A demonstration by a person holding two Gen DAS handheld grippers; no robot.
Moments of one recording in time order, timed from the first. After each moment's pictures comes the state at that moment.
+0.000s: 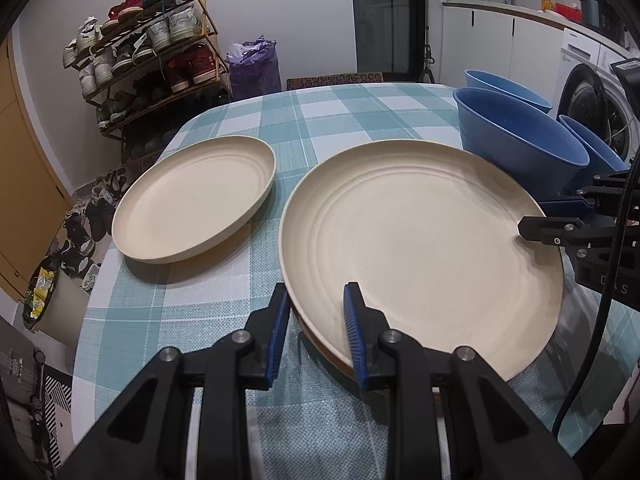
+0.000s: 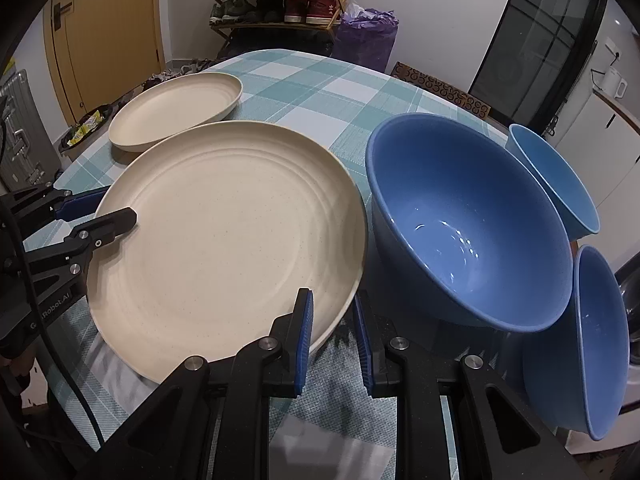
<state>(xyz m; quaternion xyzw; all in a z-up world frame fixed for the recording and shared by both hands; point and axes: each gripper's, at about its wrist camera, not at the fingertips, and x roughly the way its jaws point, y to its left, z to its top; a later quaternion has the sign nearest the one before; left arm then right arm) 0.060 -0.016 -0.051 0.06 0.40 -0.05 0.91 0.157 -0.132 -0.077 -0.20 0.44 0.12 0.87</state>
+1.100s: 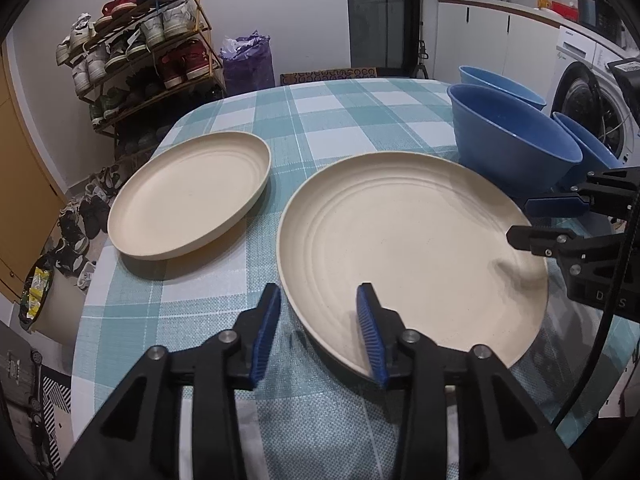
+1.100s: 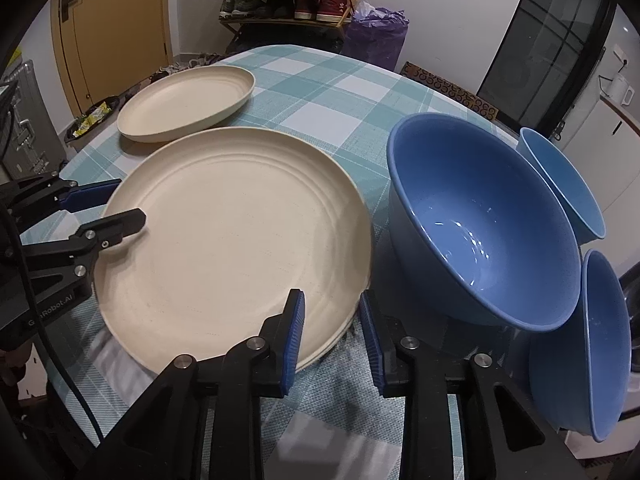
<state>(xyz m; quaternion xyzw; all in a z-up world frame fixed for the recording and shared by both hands) 0.056 -0.015 -0.048 0.06 0.41 -0.07 0.91 0.151 -0.127 -0.080 -0.21 0.44 0.13 0.86</state>
